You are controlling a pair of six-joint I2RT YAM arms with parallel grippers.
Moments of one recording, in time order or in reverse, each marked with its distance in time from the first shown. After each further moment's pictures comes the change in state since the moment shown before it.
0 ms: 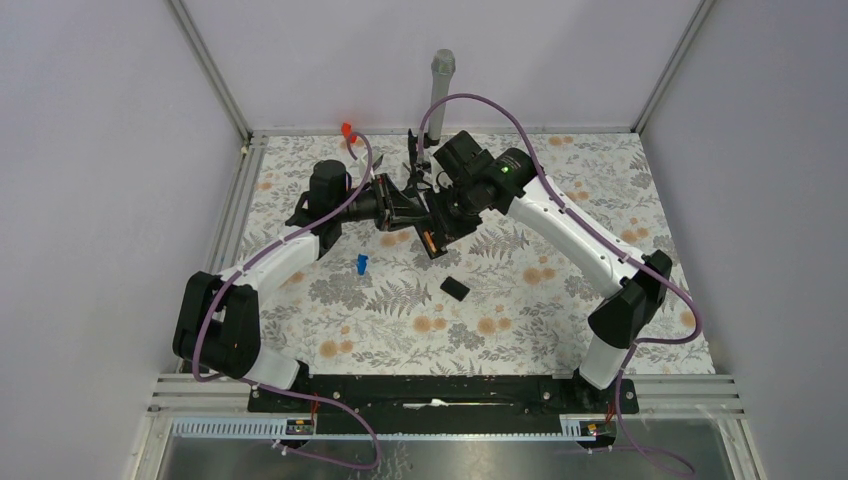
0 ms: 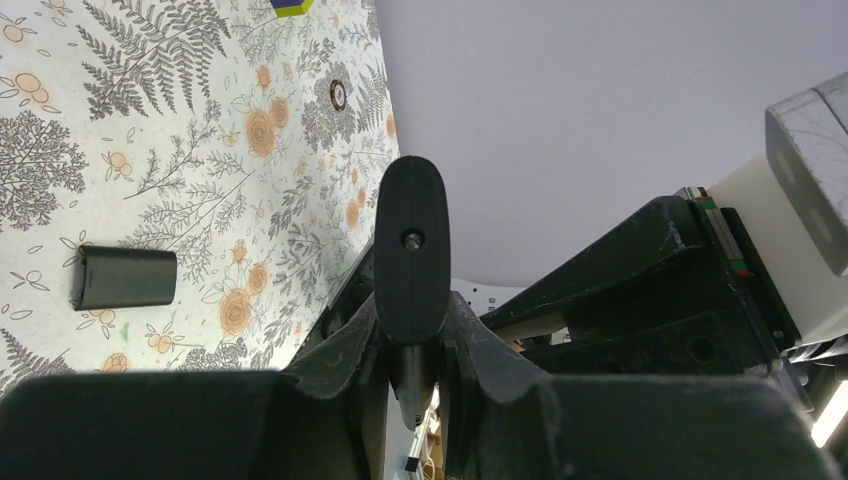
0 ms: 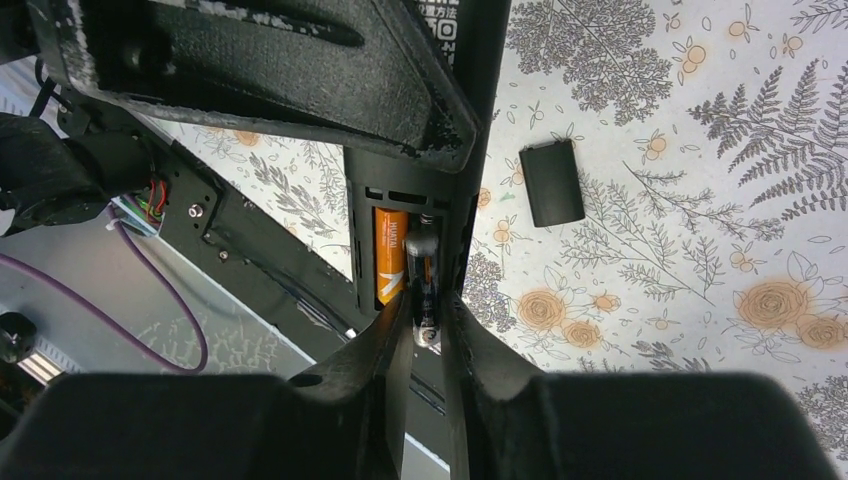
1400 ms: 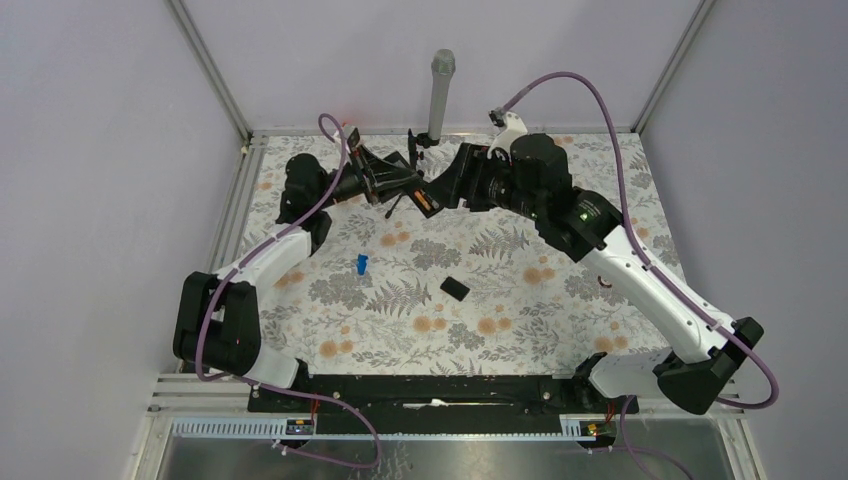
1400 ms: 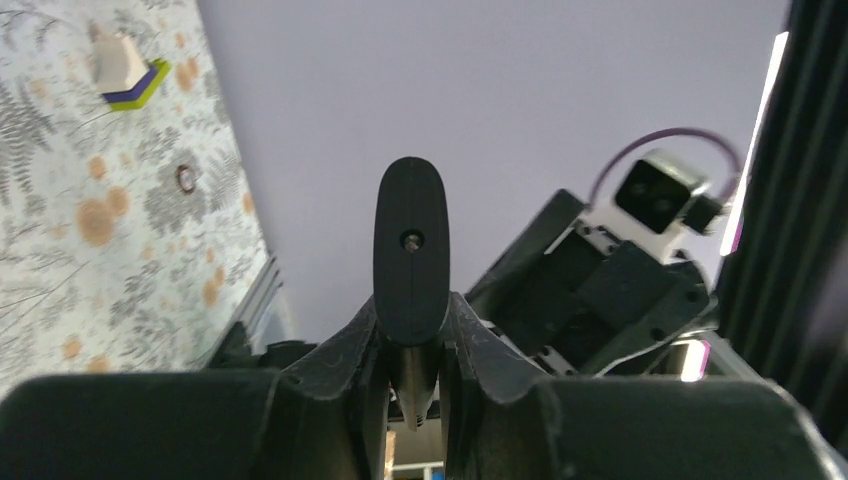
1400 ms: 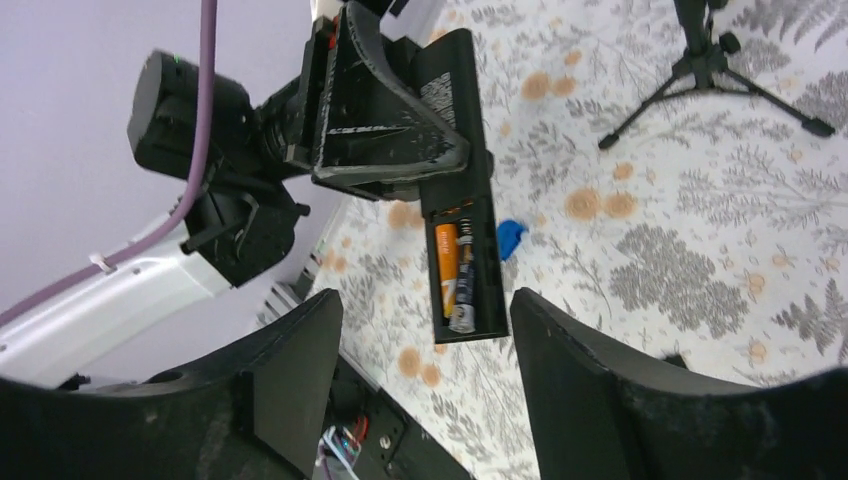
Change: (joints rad) left arm 0.072 0.010 0.000 0.424 -0.001 -0.436; right arm -0.043 -0.431 -0.371 0.657 0.104 0.356
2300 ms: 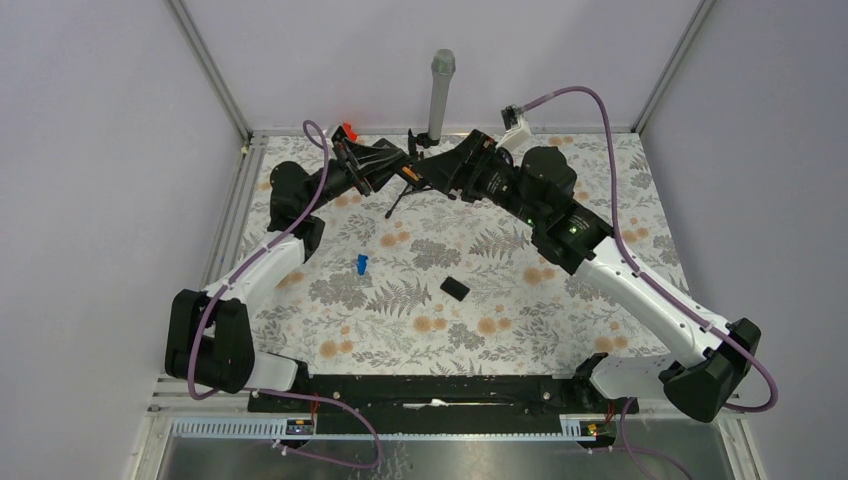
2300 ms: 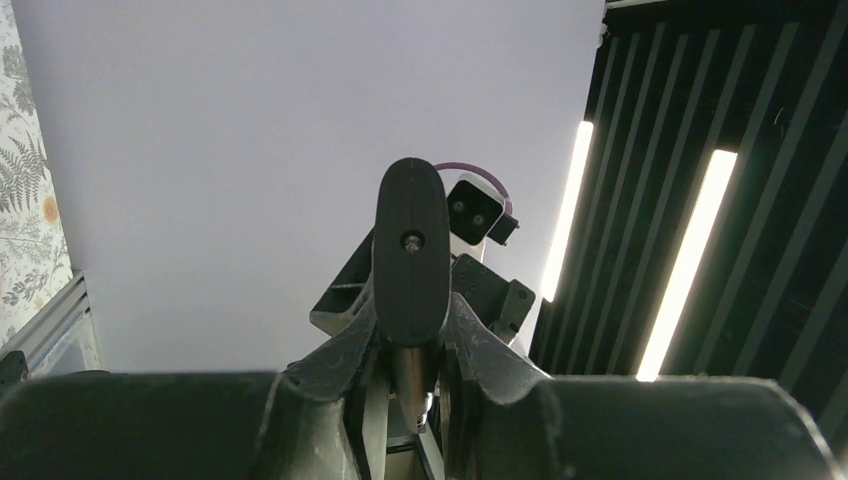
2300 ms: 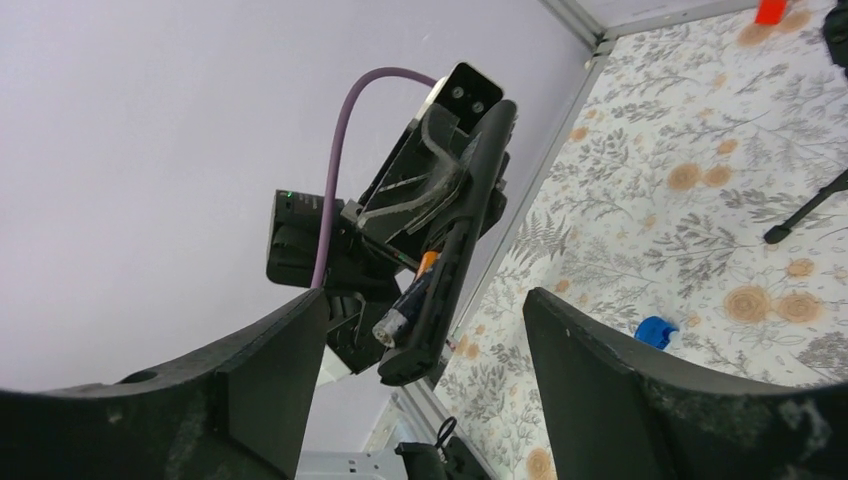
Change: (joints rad) left arm 0.023 -0.092 -0.031 0.182 -0.125 -0.475; right arm -0.006 -0.058 -0.203 0.488 -0.010 0.258
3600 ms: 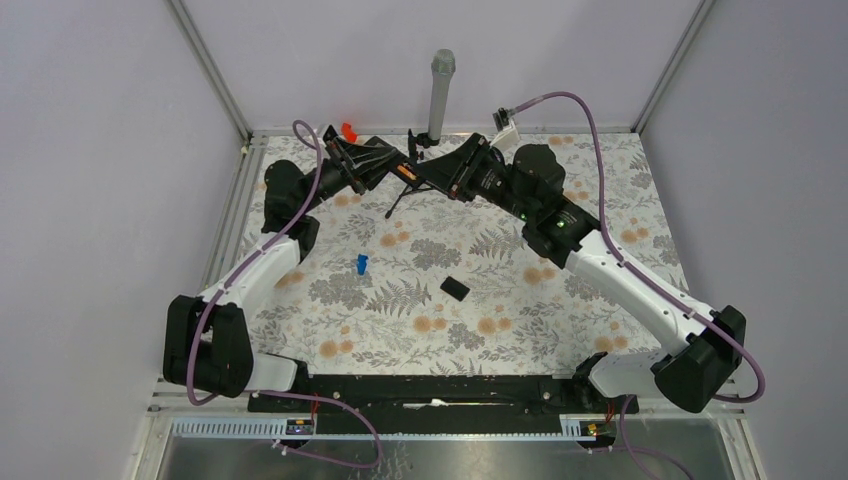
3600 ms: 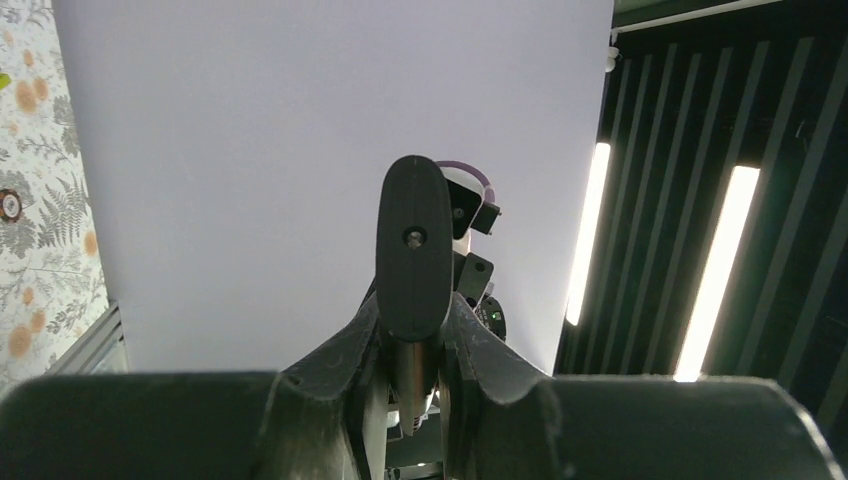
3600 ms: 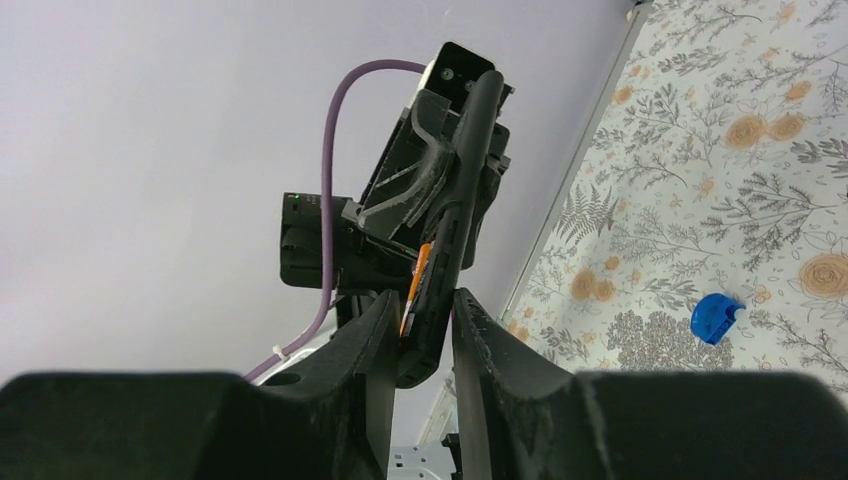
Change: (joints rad) left arm 0.020 -0.022 -0.008 -0.051 -0.021 0.058; right arm -0.024 0.054 -0.047 0.110 -0.097 0.156
